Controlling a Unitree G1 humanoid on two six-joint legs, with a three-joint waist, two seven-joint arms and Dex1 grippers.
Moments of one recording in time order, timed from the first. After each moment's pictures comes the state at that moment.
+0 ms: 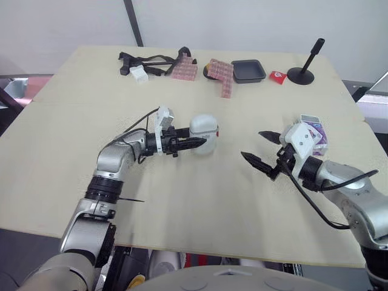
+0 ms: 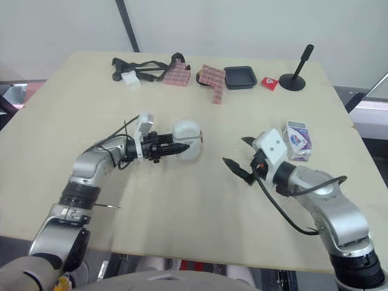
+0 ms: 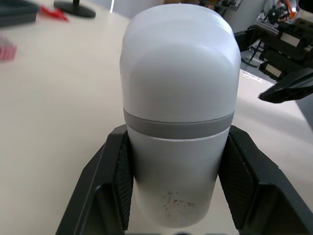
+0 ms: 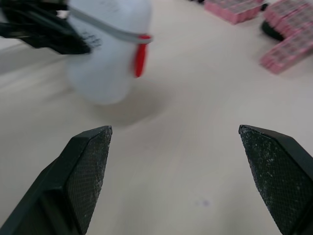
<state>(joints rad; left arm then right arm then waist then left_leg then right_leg) -0.56 0.36 -0.09 0.19 -0.50 0.63 -1.10 -0.02 -0.56 -0.07 -0.59 0.43 0.59 0.54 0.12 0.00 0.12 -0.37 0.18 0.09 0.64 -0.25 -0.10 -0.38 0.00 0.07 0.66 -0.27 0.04</state>
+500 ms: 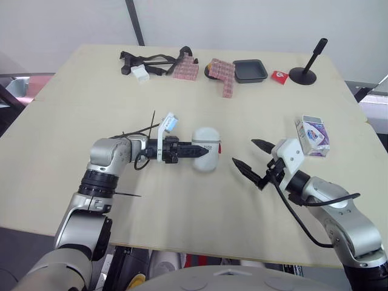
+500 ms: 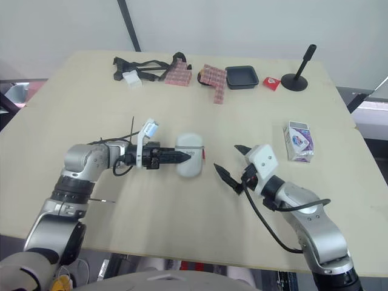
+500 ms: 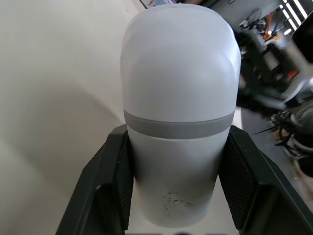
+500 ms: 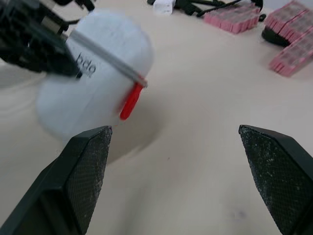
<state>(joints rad) -0.63 0.36 -0.09 0.15 -0.67 1.12 -1.02 0.09 -0.46 0.01 -0.59 0.37 0.47 0.52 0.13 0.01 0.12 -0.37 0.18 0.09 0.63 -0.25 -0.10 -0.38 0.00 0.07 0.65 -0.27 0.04</state>
